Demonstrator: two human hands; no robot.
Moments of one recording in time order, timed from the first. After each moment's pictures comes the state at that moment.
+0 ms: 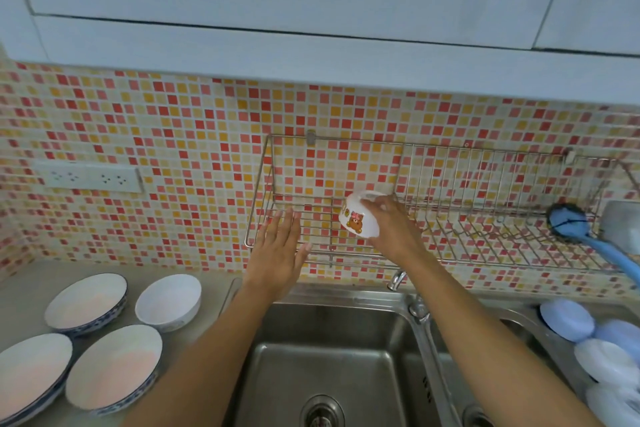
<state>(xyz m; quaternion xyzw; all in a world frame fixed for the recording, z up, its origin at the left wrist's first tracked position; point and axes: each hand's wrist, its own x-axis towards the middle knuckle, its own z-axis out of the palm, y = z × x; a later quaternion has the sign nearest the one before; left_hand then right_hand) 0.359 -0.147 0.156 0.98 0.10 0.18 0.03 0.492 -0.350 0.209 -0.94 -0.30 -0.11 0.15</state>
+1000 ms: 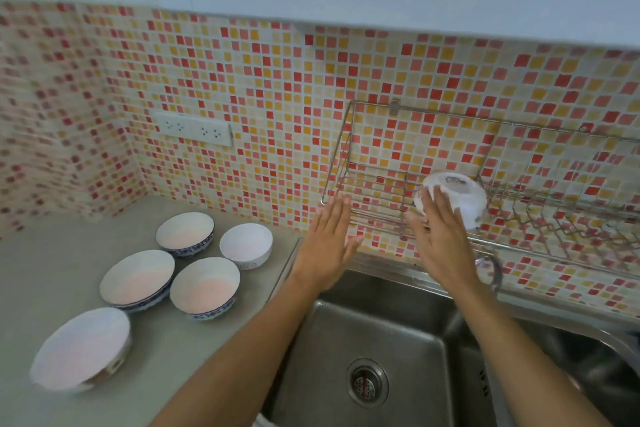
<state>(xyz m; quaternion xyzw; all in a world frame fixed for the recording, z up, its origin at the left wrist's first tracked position) 0.292 -0.147 0.136 0.96 0.12 0.22 0.11 0.411 -0.322 0.175 -0.90 -0.32 -0.12 0.27</state>
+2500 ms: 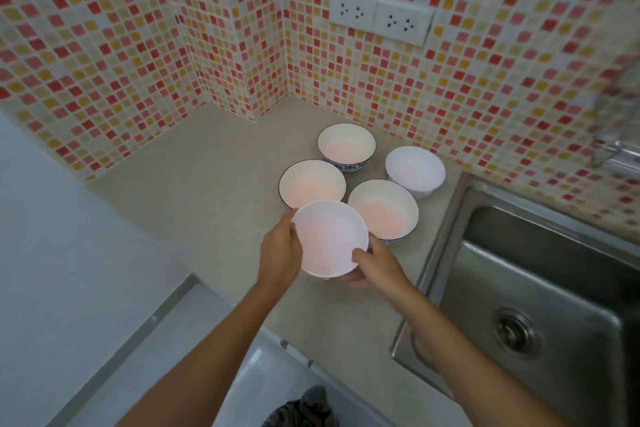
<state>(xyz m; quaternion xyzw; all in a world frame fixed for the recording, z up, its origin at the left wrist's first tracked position) -0.025 0.072 0.023 0.76 0.48 0.26 0.36 0.112 -0.038 0.019 -0.73 -0.19 0.47 0.46</state>
